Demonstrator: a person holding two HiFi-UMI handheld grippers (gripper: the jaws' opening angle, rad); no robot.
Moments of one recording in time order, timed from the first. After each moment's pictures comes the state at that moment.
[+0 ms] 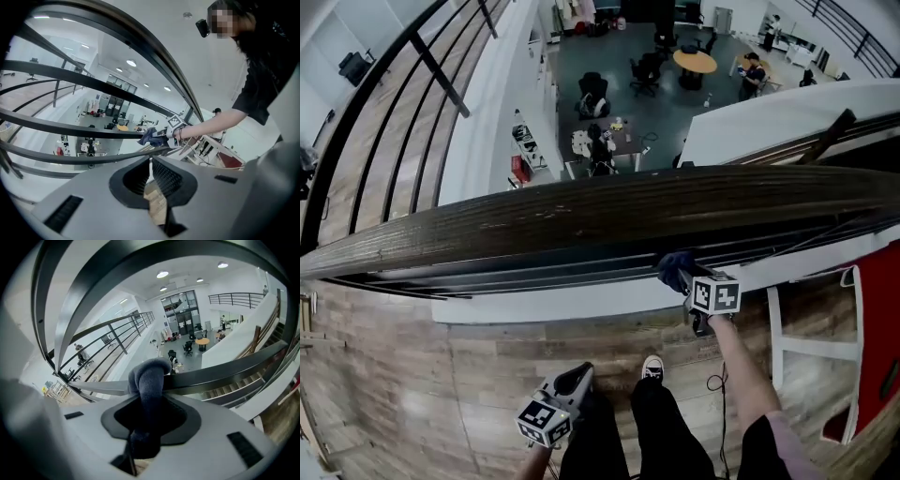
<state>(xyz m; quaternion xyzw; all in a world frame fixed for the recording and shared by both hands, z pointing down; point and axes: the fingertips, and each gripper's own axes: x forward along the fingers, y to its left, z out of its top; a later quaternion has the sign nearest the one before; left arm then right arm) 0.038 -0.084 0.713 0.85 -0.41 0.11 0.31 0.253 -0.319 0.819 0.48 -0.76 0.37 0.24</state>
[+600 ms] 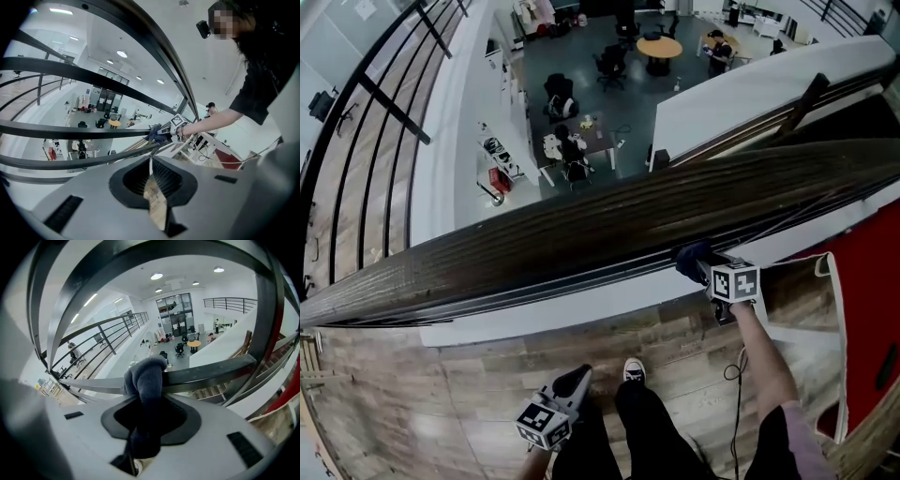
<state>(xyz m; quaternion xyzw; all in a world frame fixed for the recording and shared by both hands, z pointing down) 0.193 -0.127 0.727 0.87 -0.36 0.15 0.31 0.482 -0.350 0.831 0.51 -0.74 0.36 0.25</state>
